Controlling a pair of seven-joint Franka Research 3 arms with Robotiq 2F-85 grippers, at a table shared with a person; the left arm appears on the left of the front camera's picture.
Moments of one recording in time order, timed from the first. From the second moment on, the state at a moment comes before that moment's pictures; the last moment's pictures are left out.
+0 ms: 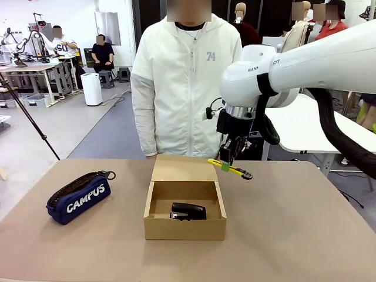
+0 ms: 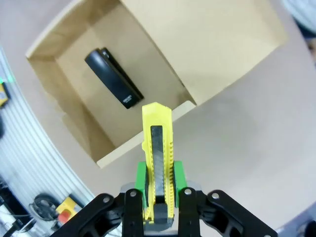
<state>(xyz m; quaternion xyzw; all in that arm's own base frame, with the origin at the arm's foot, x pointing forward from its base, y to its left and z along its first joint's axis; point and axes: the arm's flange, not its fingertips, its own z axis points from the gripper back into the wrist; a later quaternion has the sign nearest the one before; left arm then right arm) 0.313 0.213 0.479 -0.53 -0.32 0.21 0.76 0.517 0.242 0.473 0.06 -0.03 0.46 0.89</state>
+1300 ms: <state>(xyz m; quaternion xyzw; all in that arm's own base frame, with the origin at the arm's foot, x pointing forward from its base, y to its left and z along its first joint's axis) 0.313 0.213 0.479 -0.53 -0.32 0.21 0.76 0.495 0.396 0.370 -0.01 -0.05 0.71 0.70</state>
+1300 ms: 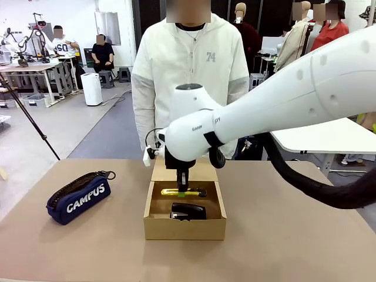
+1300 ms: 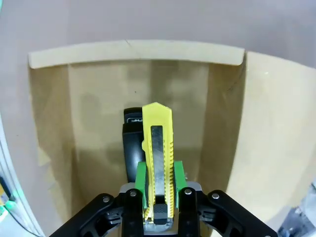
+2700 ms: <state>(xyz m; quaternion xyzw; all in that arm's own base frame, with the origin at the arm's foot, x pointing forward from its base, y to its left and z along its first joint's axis) 0.313 0.213 0.479 -0.53 -0.32 0.21 0.76 0.508 0.384 0.385 -0.01 -0.05 0.70 0.71</state>
